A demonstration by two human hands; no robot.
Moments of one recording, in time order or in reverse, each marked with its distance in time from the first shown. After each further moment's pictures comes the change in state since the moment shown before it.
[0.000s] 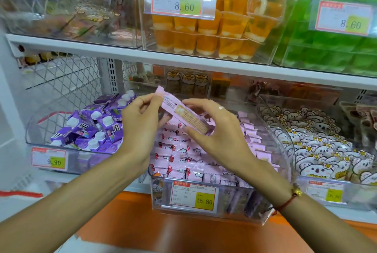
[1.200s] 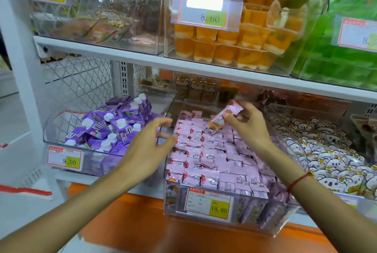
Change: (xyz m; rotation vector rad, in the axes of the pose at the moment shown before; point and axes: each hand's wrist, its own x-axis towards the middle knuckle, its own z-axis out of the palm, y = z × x) left_hand 0.008 -0.025 -0.053 0.746 -0.323 0.151; right_hand 0.025 0.060 -0.006 0.221 0.168 0.517
